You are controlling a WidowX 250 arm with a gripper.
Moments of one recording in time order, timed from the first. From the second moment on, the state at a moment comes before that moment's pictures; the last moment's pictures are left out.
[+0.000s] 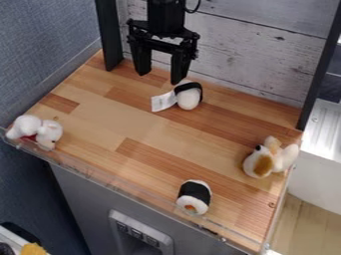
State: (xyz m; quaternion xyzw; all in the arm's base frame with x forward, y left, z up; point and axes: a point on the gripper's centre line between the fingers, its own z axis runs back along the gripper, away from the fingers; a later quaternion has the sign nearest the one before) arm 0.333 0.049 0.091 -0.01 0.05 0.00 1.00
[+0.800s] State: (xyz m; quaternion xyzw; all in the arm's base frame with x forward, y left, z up) arm 0.359 0.036 0.083 -0.01 0.05 -0.17 0.98
